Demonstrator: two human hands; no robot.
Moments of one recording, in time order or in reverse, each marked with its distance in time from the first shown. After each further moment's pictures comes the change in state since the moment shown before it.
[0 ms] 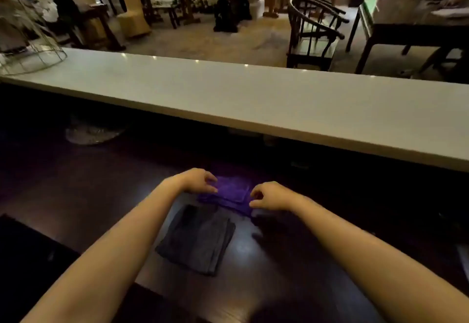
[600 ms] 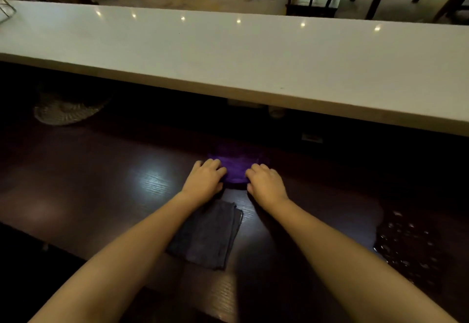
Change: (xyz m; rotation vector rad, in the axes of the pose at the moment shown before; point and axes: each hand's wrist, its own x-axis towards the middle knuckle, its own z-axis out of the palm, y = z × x) left_hand 0.058 -0.033 0.081 0.432 0.463 0.240; right_hand 0.066 0.006 0.071 -0.228 0.461 0.038
